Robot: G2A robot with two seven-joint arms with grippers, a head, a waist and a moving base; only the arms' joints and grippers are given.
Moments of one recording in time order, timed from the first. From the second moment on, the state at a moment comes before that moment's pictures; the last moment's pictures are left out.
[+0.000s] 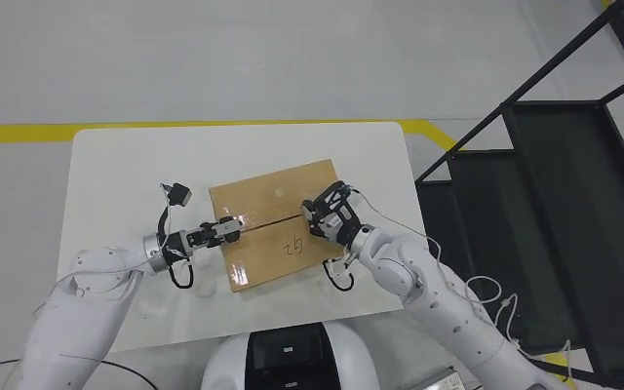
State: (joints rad) left arm 1.28 -0.98 -1.25 -1.50 -0.29 -0.37 -0.98; right arm -1.33 -1.13 1.02 -1.73 -0.97 -0.20 0.31
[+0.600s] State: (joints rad) left arm 1.30 -0.97 -1.30 -1.51 -0.37 -0.44 -0.96; right arm -1.32 -1.14 1.02 -1.75 -0.95 -0.23 0.37
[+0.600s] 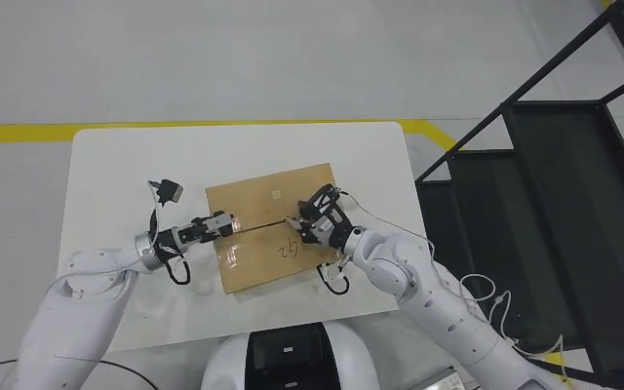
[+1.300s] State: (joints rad) left arm 1.54 -0.94 -1.68 -1.48 -0.75 -0.58 -0.96; right arm -1.21 -1.17 0.97 -1.66 -0.74 -0.36 0.44
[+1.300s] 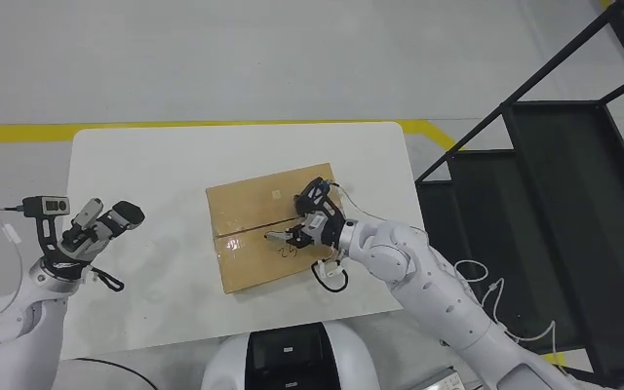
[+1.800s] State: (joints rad) left arm 1.57 -0.95 -1.72 -1.52 -0.74 -0.59 -0.95; right arm -1.20 -1.18 0.88 -1.69 -0.79 -0.39 0.47
